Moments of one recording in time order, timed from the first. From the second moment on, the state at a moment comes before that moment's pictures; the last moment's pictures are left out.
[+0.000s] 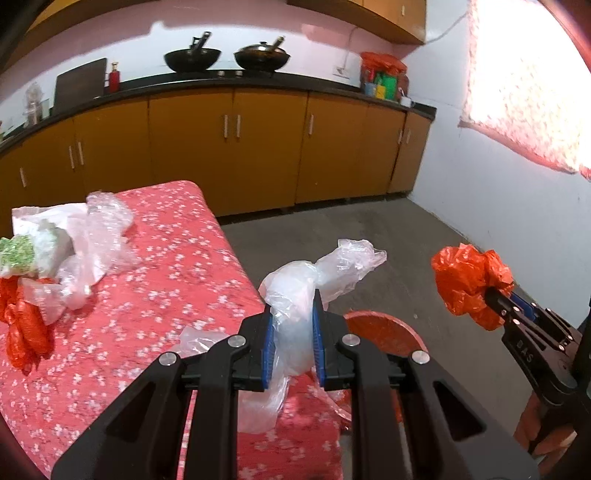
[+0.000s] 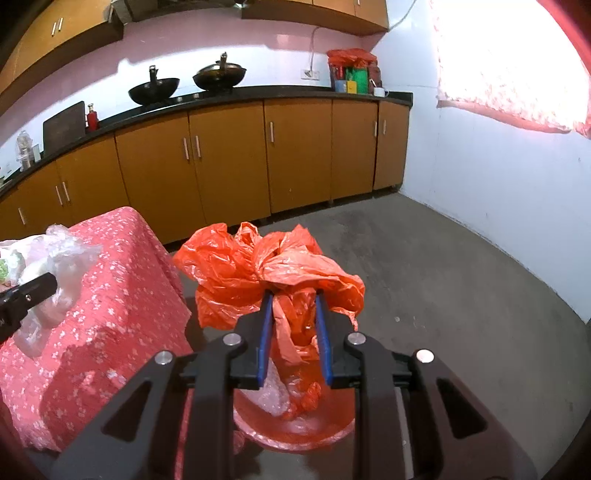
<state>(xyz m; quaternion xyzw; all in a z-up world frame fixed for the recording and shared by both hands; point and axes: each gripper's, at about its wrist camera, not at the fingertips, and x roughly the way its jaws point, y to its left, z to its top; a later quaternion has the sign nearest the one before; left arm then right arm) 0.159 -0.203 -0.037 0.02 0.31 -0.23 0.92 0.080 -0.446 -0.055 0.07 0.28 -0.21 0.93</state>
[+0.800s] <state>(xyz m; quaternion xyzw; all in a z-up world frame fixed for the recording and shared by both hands) 0.169 -0.297 -0.084 0.07 0.38 -0.28 0.88 0.088 -0.498 -0.111 0.12 0.33 -0.23 0.91</state>
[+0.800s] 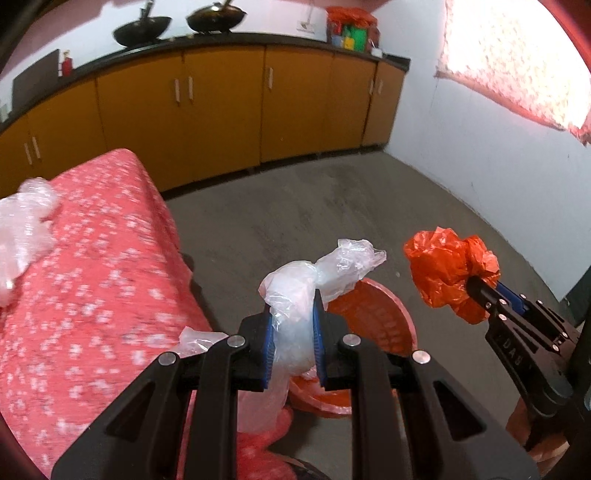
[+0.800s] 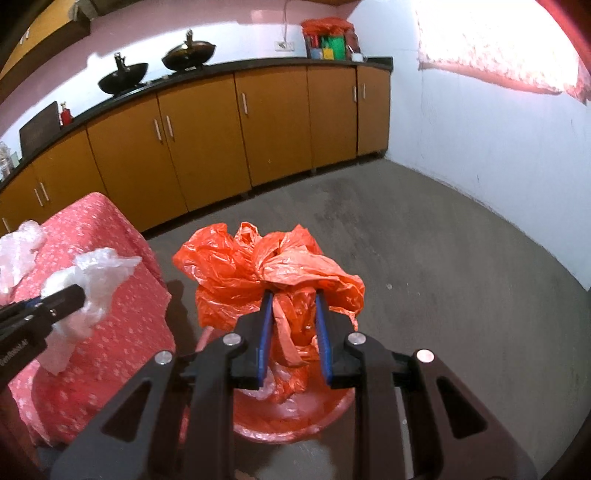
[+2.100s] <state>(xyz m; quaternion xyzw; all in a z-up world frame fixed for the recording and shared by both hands) 0.203 -0.320 -0.104 0.04 0.41 -0.28 0.87 0.124 -0.516 -0.148 0.17 0.35 -0.20 0.90</state>
